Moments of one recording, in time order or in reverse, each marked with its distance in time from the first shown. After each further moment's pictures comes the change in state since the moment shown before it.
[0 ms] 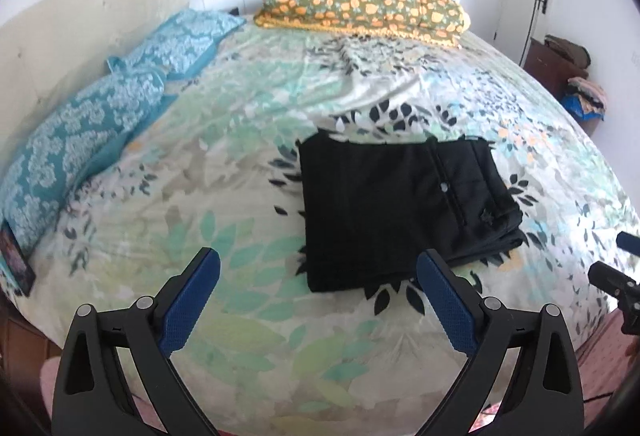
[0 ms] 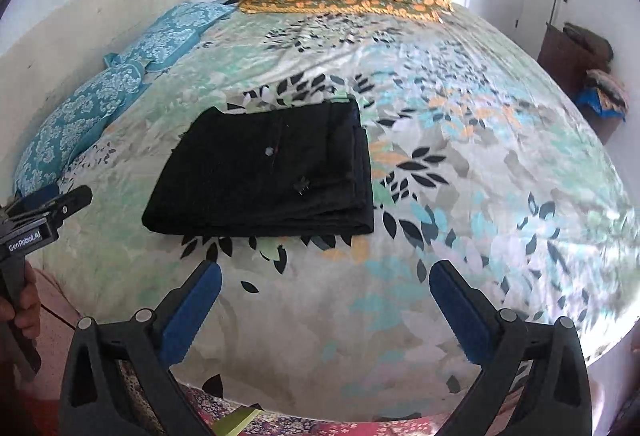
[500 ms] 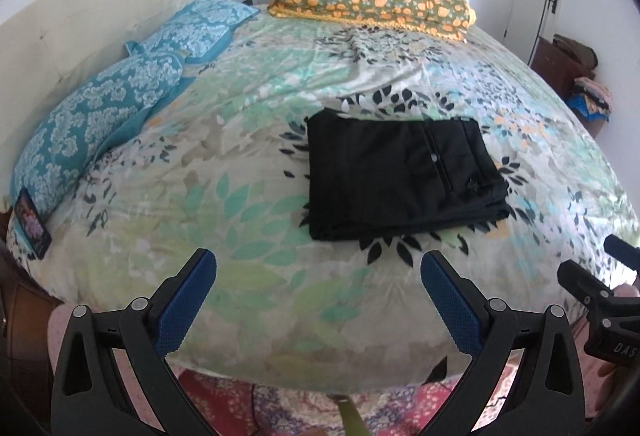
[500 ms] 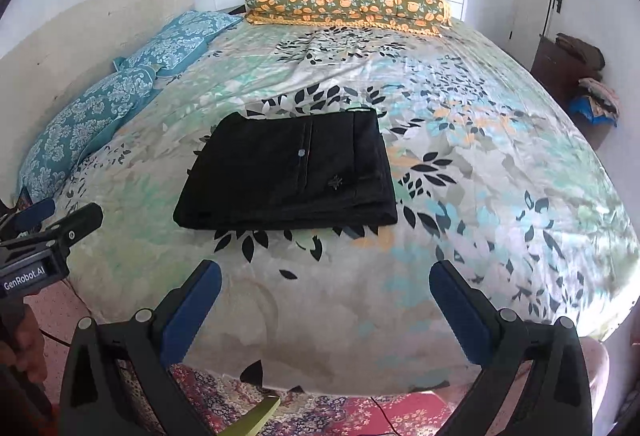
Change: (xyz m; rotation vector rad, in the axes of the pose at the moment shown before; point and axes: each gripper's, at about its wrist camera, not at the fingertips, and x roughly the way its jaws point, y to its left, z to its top) left arm -0.037 -0.006 -0.055 -0.045 0.070 0.027; right arm -0.025 0.047 -0.047 0.059 -0.021 -0.034
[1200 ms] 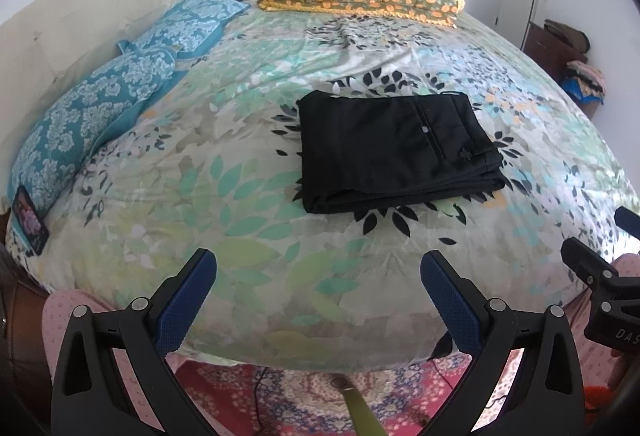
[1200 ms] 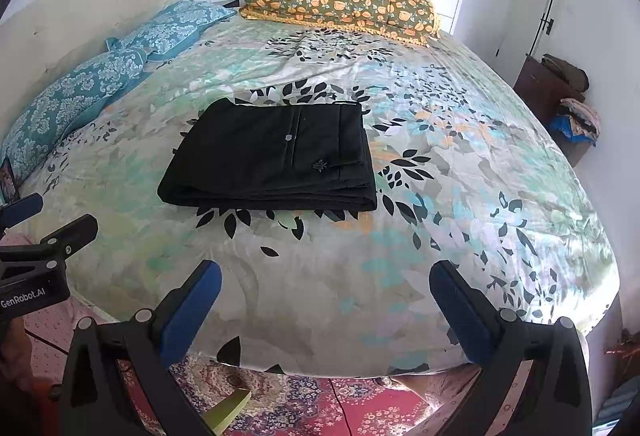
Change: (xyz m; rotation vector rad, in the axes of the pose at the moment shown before) left arm -0.004 -0.005 -0.017 0.038 0.004 -0.014; right arm -0.005 0.009 -0.012 -0.055 -0.014 -0.093
